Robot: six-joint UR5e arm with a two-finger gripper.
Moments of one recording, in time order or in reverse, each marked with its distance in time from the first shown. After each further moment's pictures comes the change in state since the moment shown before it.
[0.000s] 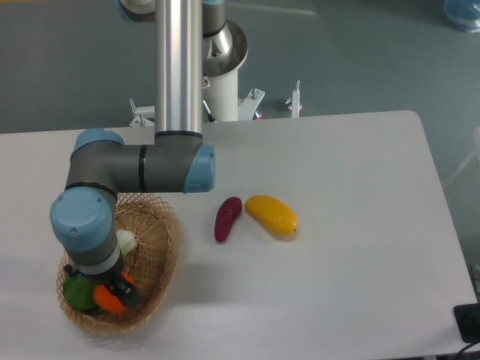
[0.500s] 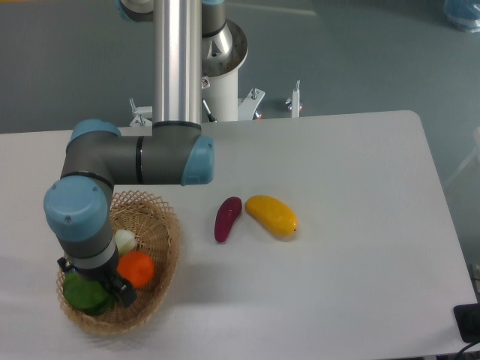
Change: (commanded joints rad) arm 0.014 0.063 0.003 0.000 0.000 0.002
